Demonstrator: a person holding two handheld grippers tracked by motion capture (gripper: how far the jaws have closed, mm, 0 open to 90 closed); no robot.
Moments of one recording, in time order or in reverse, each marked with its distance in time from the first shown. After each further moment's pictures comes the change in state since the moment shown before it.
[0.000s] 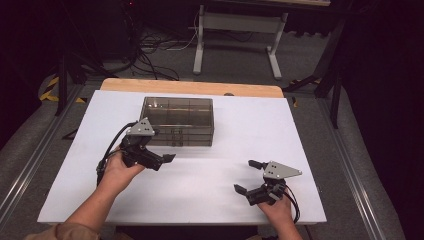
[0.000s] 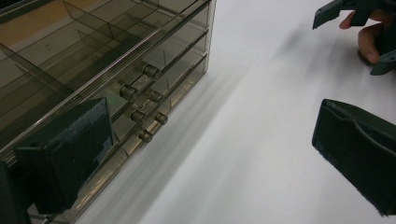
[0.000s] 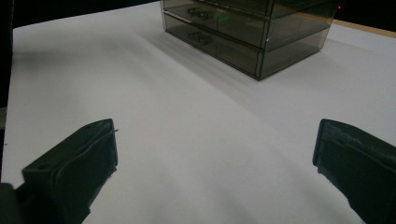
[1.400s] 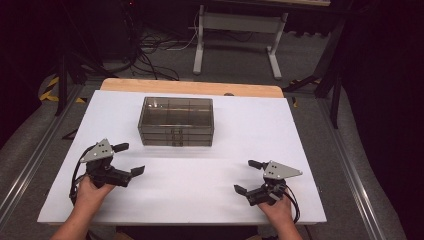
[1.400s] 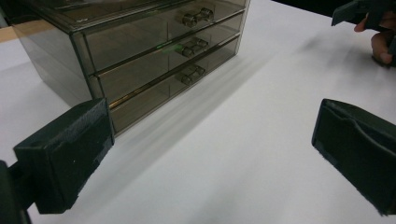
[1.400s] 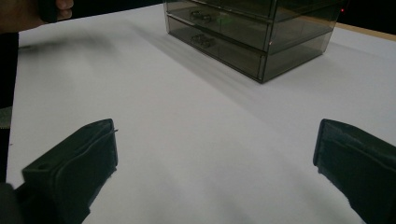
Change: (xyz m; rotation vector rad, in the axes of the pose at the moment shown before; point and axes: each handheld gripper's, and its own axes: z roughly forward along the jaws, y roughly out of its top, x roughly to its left) left arm 0.018 -0.102 -0.041 -0.204 0.083 -0.073; right arm 0.000 0.001 -0.001 -0.007 0.012 -0.005
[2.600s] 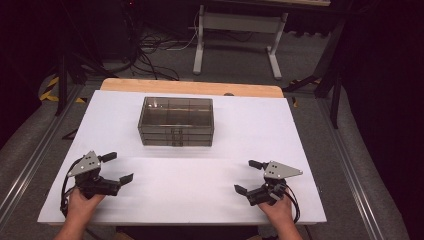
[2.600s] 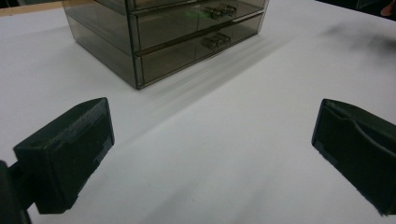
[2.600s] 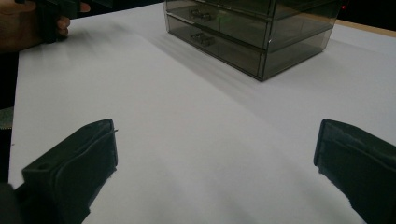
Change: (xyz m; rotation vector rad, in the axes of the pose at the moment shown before) left arm 0.009 -0.043 -0.015 -0.029 0.060 -0.044; right arm -0.001 0.000 -0.001 0.005 0.002 0.013
